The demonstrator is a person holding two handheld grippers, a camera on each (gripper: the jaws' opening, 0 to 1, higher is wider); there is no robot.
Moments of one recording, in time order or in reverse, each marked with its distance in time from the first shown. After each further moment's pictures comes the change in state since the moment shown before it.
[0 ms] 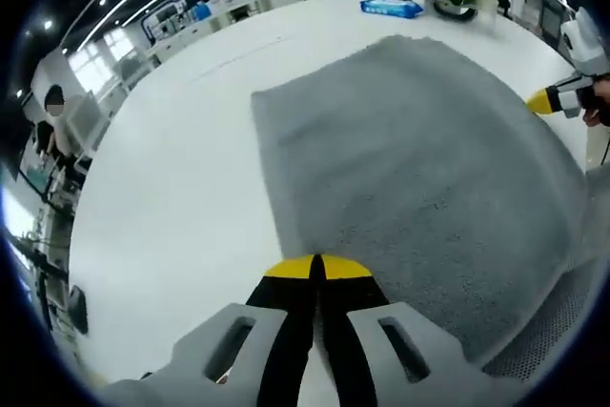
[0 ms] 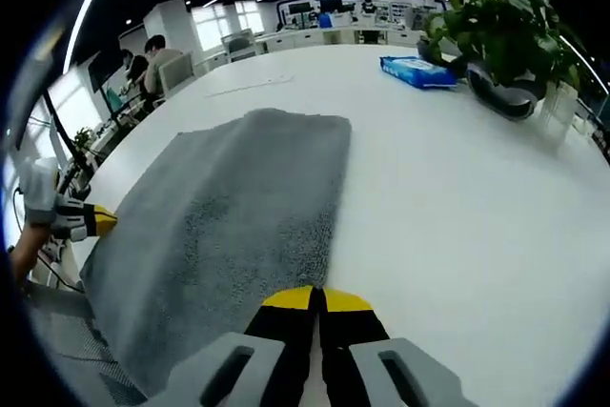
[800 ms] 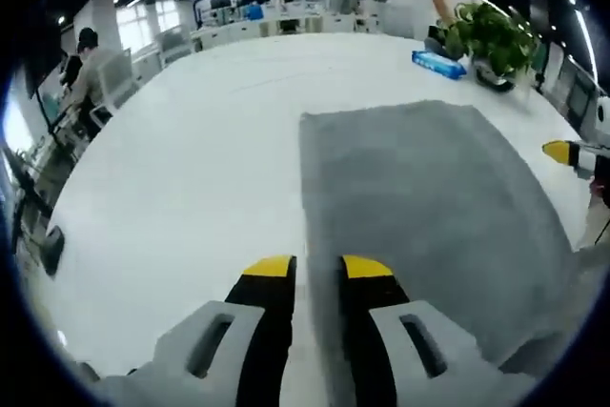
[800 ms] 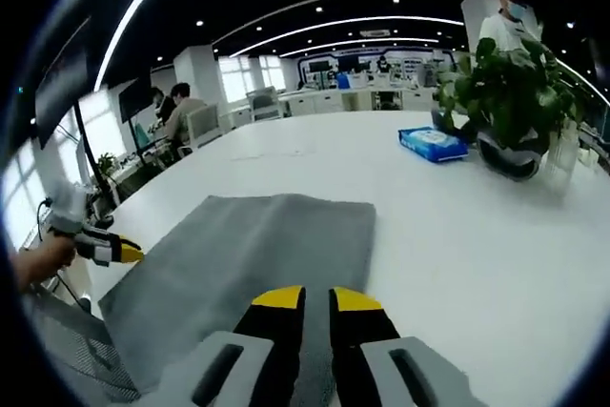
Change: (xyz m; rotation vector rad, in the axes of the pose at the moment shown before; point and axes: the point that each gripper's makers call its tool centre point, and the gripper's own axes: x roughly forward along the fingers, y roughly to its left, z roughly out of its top) left arm -0.001 0.019 -0.001 -0.303 -0.064 -0.011; right arm -0.025 0.036 0.066 -0.076 -0.323 0.108
